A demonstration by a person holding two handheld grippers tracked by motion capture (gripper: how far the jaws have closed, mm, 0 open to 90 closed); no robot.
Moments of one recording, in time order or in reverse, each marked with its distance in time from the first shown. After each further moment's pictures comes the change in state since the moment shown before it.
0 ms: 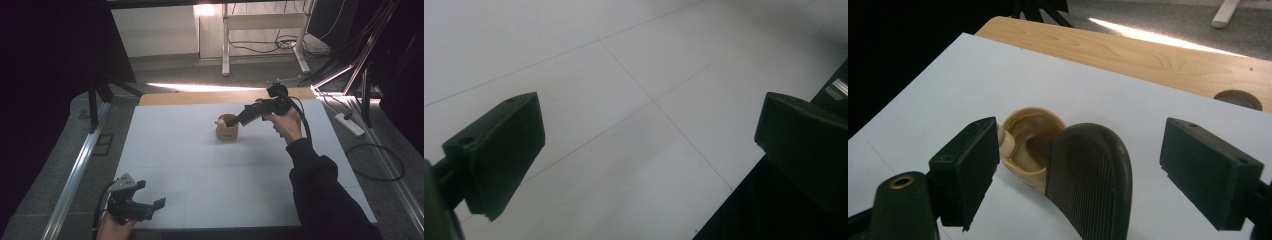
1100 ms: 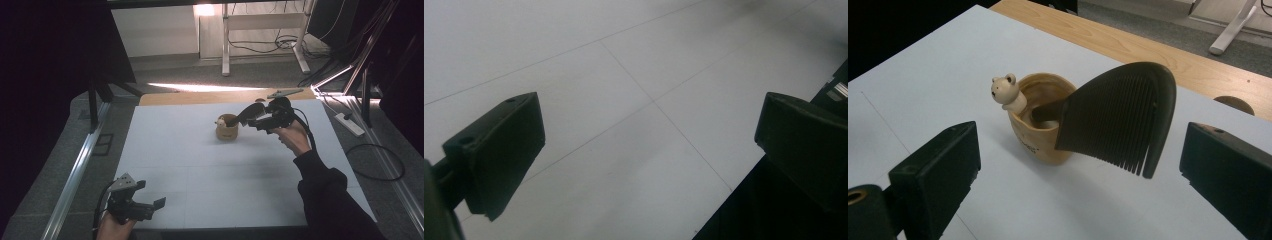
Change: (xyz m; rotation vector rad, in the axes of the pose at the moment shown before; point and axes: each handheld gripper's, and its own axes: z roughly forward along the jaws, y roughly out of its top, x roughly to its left) left arm 0.001 0.000 0.000 0.001 -0.003 -0.005; right arm 0.013 -0.032 -0.016 -0.012 -0.002 -0.172
